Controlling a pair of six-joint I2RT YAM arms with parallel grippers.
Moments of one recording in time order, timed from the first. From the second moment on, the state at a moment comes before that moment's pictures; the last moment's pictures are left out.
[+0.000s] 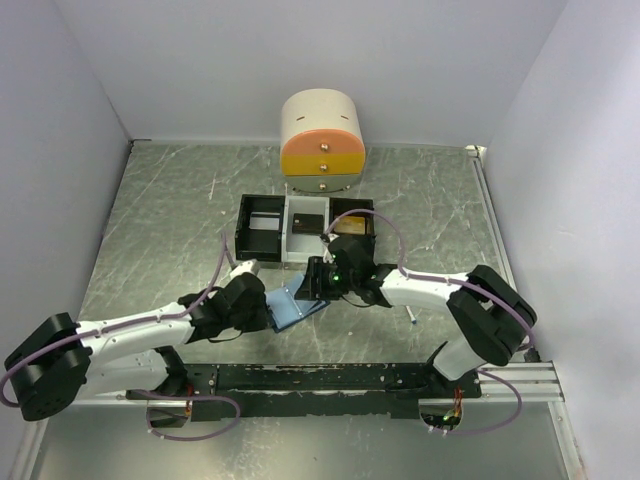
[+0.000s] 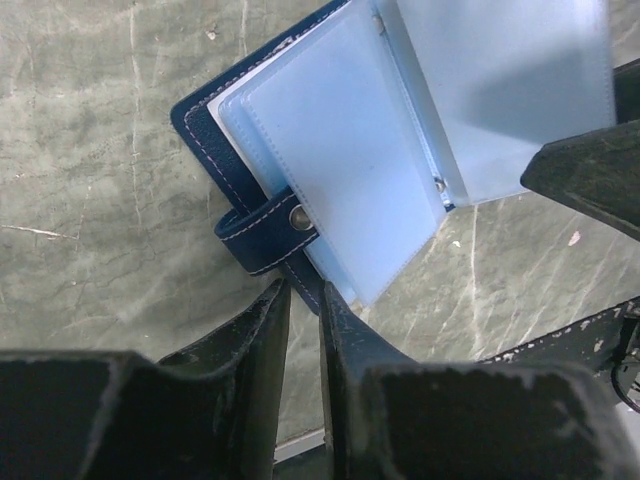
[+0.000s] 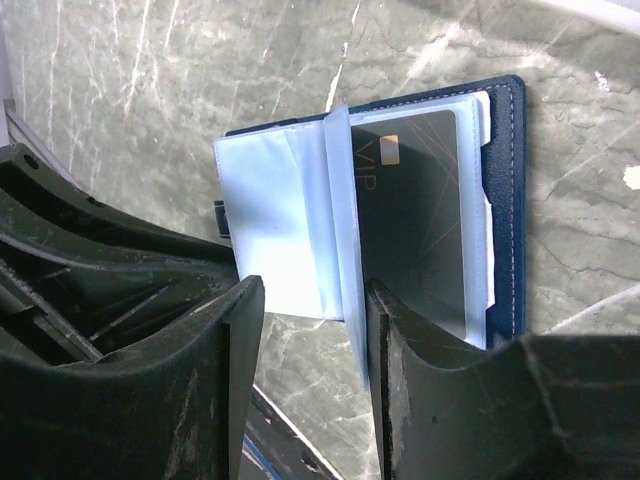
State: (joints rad) left arm -0.93 1.10 0.41 -0.23 -0.14 -0.98; right arm 0.81 1.52 0.67 0.12 -0.29 0.76
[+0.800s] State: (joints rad) left arm -0.94 1.19 0.44 -0.16 -0.14 -0.99; right arm 0.81 1.54 0.67 0.22 -0.42 0.79
